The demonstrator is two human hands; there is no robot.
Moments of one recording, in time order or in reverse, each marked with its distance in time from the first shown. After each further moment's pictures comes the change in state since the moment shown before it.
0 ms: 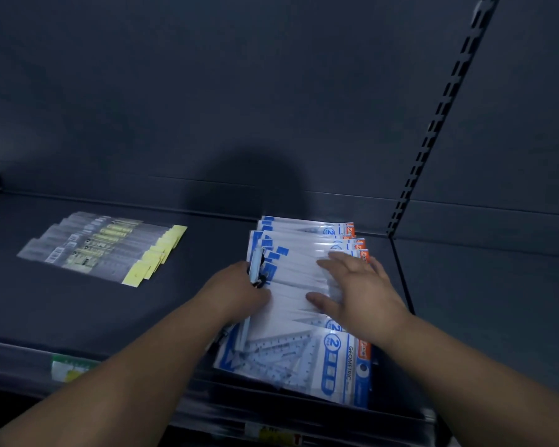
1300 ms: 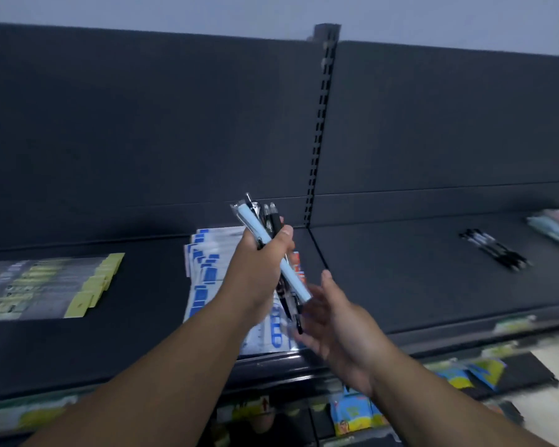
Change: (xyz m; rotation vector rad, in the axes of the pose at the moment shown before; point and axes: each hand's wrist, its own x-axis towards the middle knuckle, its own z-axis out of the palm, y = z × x) left_hand -0.095 0.099 0.029 -1.125 -0.118 0.377; right_hand -0.133 -0.066 -0.035 1.763 0.209 0.734
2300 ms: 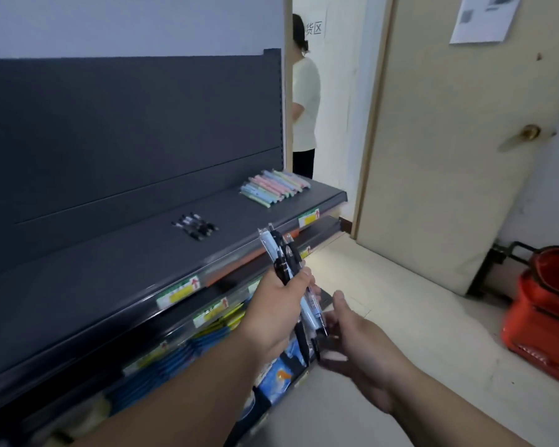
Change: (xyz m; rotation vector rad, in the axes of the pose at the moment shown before) left_hand -0.218 -0.178 0.491 0.190 -0.609 -0.272; right_hand -0.235 -0.059 -0.501 -0.018 0.492 -0.181
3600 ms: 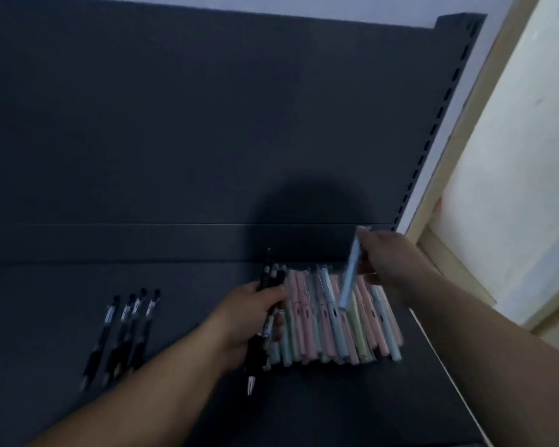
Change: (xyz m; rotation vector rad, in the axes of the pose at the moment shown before) left_hand 0.444 0.069 -0.037 -0.229 0.555 -0.195; right_hand 0.578 -0.311 0.031 -0.616 -0.304 -0.307
